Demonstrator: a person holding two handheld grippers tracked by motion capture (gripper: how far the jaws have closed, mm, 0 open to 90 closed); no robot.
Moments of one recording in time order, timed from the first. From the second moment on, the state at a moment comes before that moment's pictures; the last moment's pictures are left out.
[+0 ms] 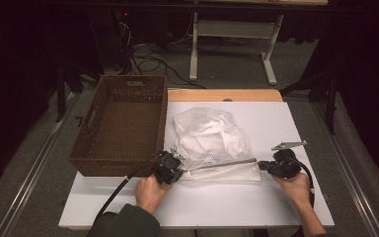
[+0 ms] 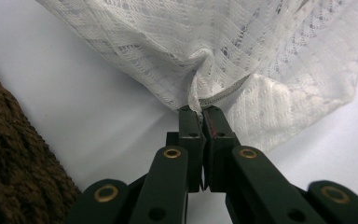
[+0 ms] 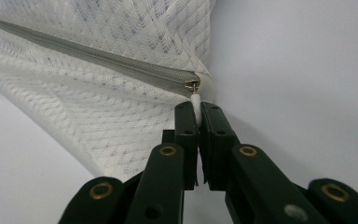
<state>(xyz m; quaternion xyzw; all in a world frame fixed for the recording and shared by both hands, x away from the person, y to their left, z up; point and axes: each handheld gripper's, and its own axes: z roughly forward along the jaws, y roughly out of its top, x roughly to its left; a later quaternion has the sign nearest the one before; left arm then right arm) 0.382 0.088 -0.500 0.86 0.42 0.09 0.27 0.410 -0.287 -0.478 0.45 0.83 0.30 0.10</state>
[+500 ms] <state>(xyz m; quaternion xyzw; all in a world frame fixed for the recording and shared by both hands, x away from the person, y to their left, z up) 0.383 0.088 -0.499 0.86 0.42 0.08 0.27 0.410 -0.274 -0.486 0.45 0.84 0.27 0.13</state>
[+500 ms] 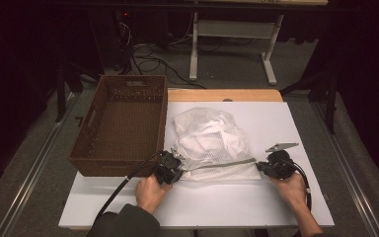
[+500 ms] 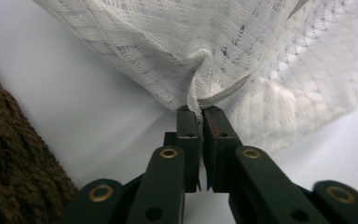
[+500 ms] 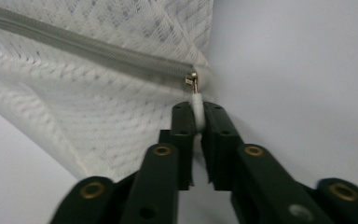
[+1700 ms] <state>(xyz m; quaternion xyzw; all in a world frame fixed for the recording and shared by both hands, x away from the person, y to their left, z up) 0.343 0.116 -0.494 0.85 0.41 0.07 0.33 0.354 -0.281 -0.492 0.42 0.82 0.35 0.16</state>
